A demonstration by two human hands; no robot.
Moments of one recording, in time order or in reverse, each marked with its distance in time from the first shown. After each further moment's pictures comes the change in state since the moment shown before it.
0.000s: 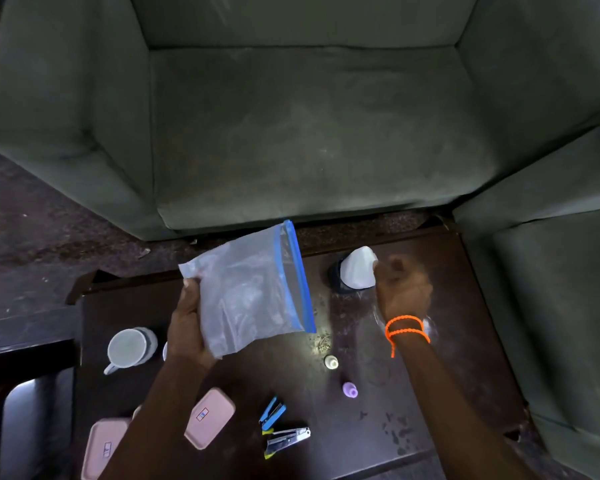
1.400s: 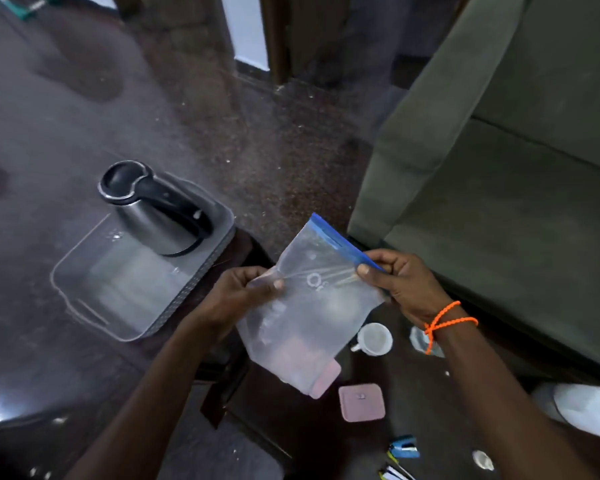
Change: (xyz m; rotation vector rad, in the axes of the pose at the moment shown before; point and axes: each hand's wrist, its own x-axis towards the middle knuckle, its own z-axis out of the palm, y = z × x) left_hand -0.219 0.171 -0.209 0.617 0.241 0.500; right_hand -0.273 -0.254 0.099 0.477 -1.545 -0.348
